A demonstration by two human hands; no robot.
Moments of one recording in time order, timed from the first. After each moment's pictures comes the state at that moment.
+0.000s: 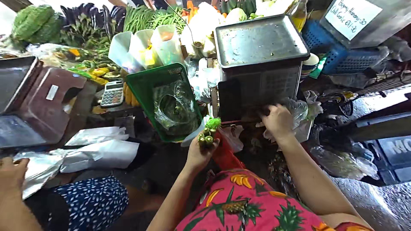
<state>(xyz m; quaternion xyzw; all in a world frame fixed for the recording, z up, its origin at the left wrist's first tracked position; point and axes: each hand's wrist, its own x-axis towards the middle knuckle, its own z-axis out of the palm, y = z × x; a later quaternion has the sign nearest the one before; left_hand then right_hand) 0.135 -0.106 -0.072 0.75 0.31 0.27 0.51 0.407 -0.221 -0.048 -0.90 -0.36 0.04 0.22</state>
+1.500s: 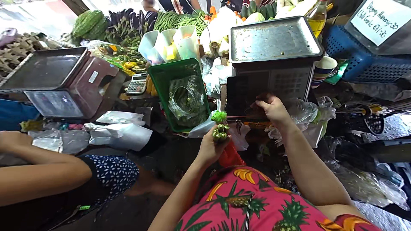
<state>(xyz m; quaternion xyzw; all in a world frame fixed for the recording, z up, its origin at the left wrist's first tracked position) 0.147 -0.140 -0.070 0.76 0.32 0.25 0.50 0.416 -0.191 -0.044 -0.67 -0.32 0.36 0.56</state>
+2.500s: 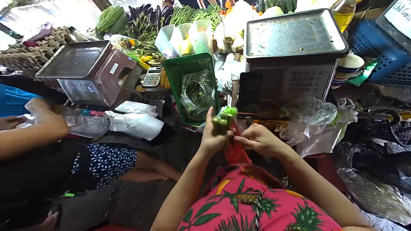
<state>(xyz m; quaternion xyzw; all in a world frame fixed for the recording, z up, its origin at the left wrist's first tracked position) 0.141 -0.134 -0.054 0.64 0.36 0.33 0.59 0.338 -0.228 -0.056 -0.50 -0.69 0.35 0.39</state>
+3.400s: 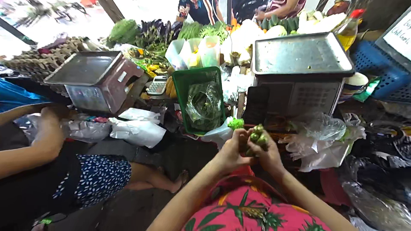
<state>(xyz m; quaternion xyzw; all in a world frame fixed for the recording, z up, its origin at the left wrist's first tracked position) 0.153 -0.135 -0.050 0.80 0.16 0.27 0.51 0.296 -0.223 -0.079 -0.48 -0.42 0.33 0.69</state>
